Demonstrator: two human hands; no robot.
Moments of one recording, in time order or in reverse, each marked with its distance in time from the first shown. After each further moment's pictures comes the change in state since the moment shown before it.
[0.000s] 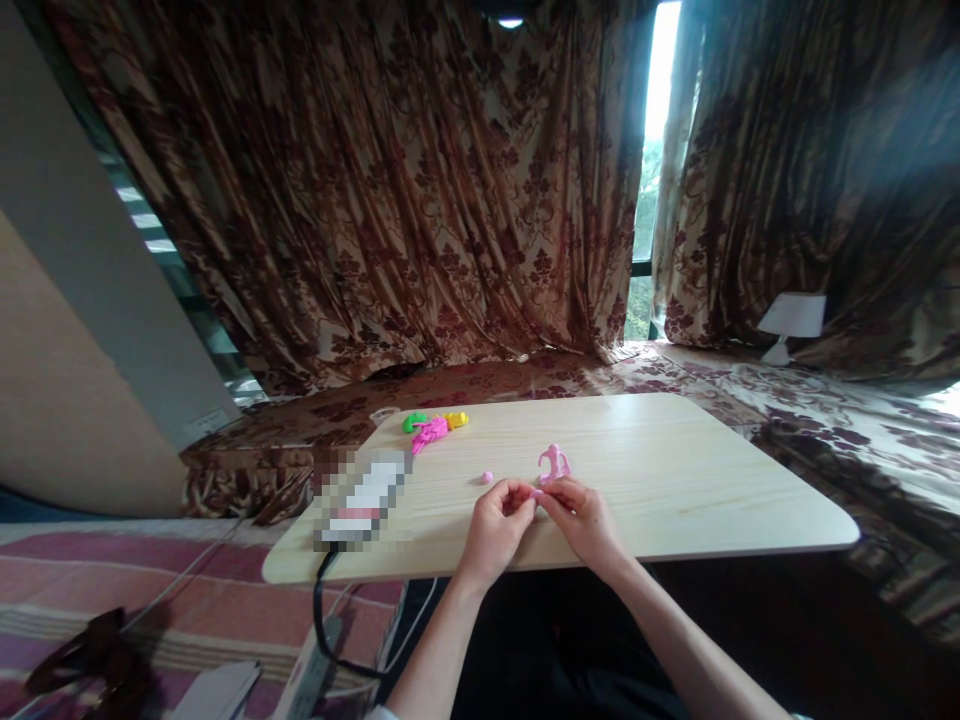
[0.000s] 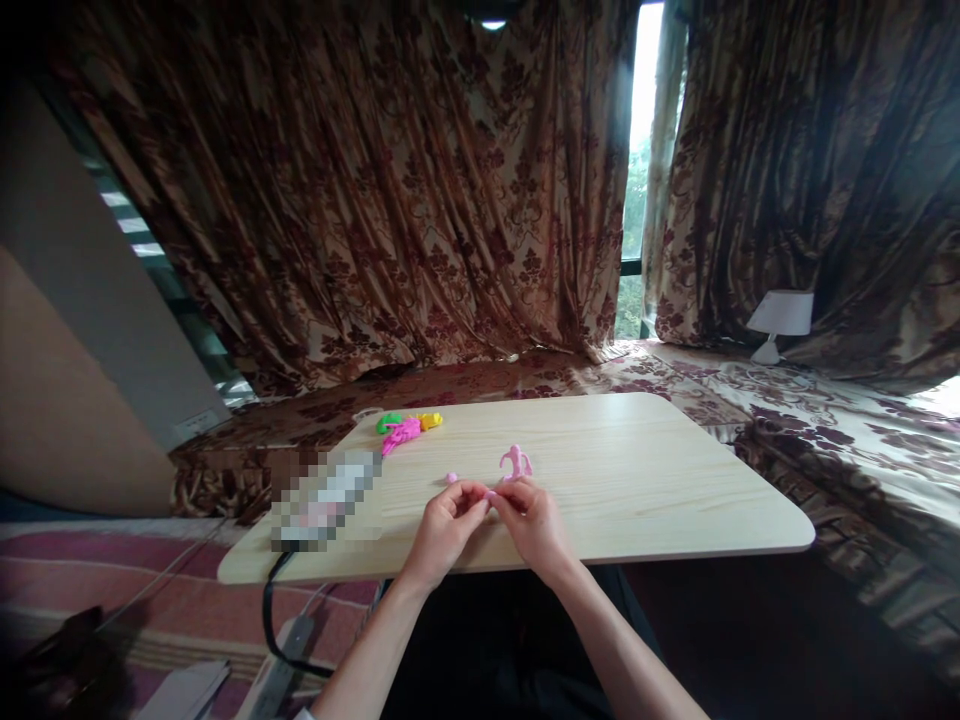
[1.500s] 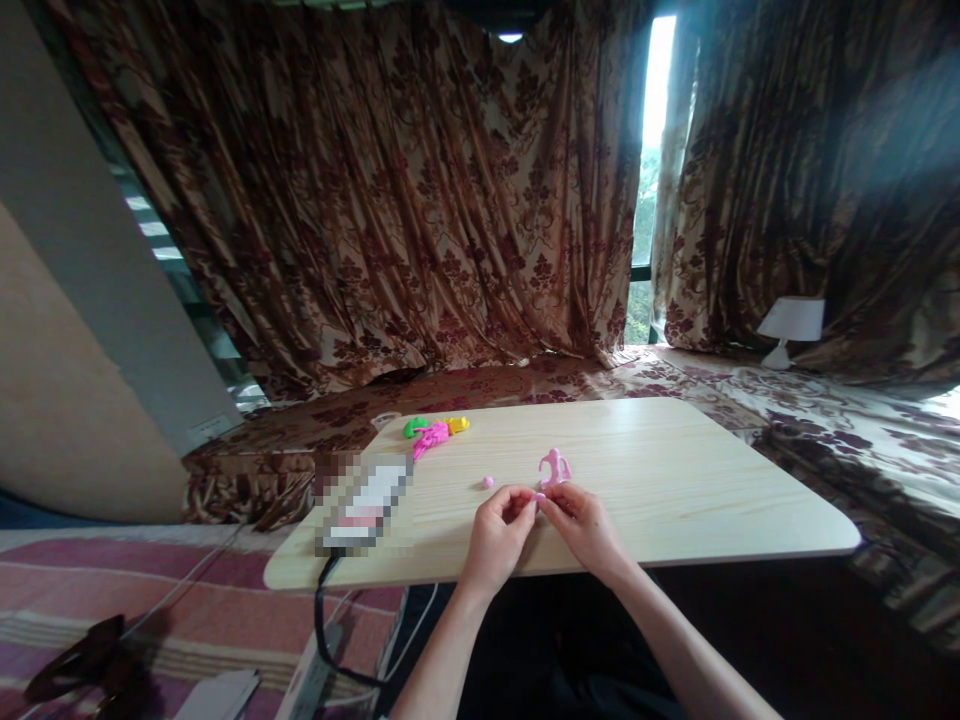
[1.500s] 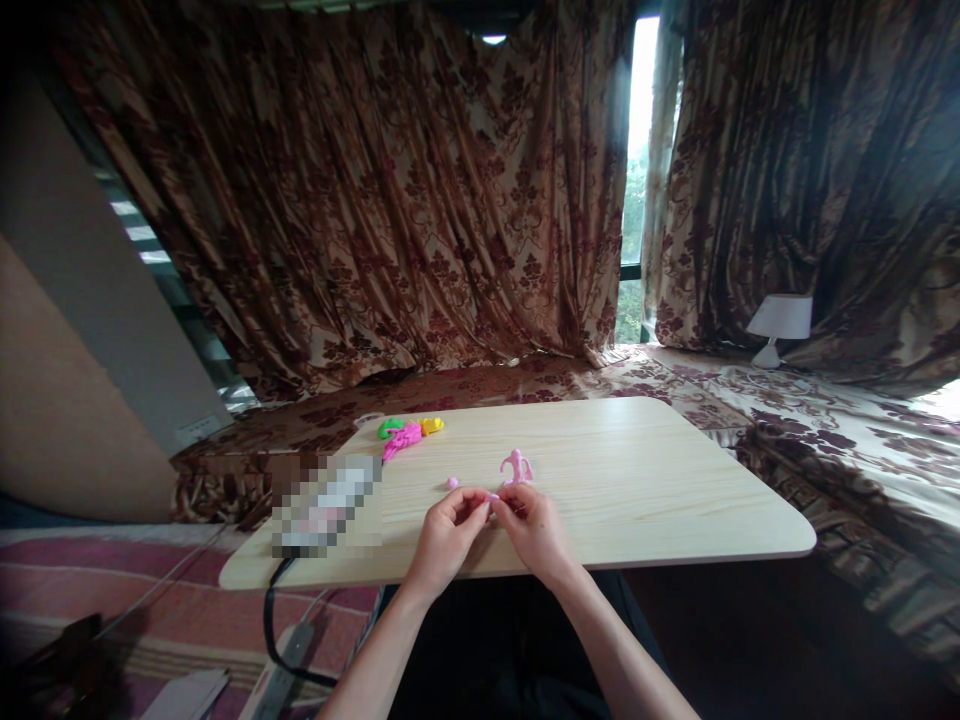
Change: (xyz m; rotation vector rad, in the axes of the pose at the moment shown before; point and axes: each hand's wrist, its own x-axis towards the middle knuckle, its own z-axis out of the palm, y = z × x) left_hand -0.002 0.002 0.002 0.024 0.060 0.023; right_hand -0.001 -0.003 0.002 0.052 -0.032 0.082
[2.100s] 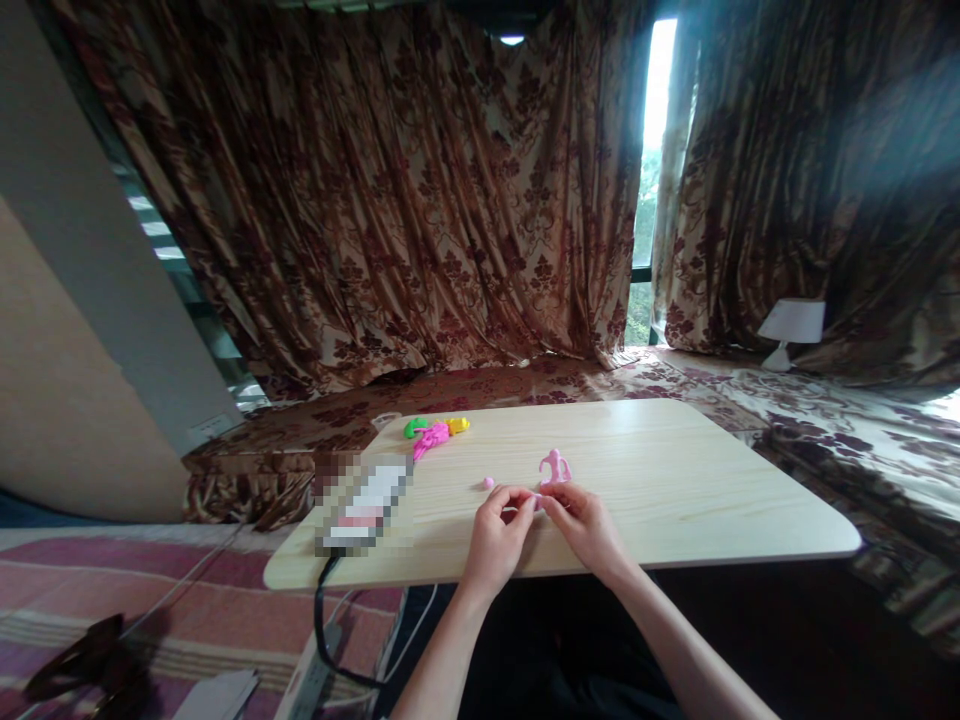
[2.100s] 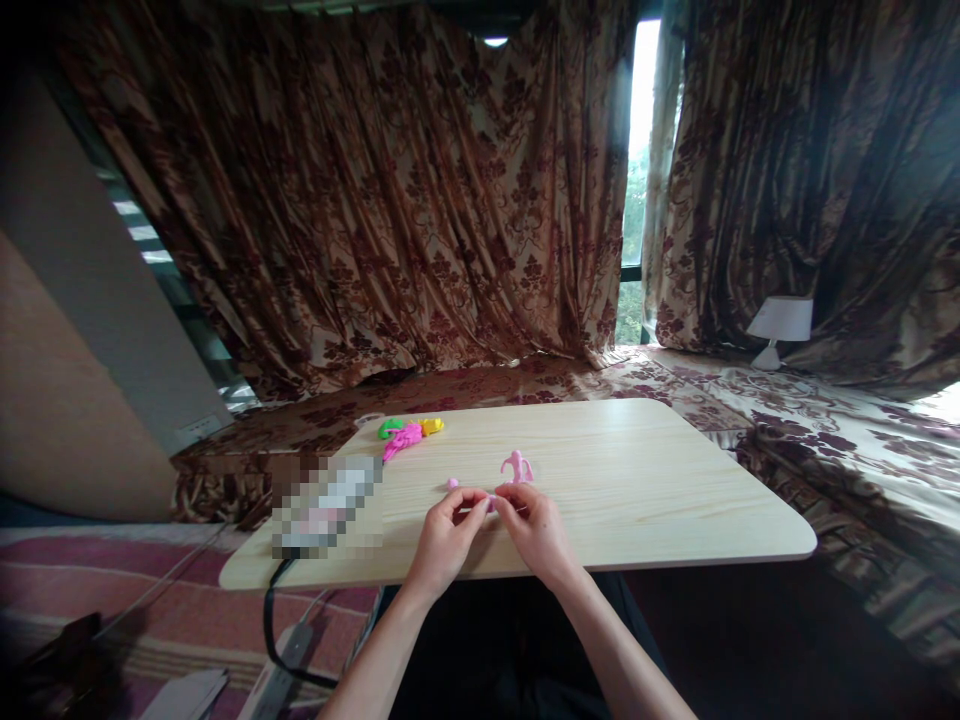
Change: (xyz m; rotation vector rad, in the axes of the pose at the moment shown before) left_hand 0.000 0.005 0.000 0.033 0.045 0.020; right_hand 0.001 0.001 -0.002 0.013 0.015 0.006
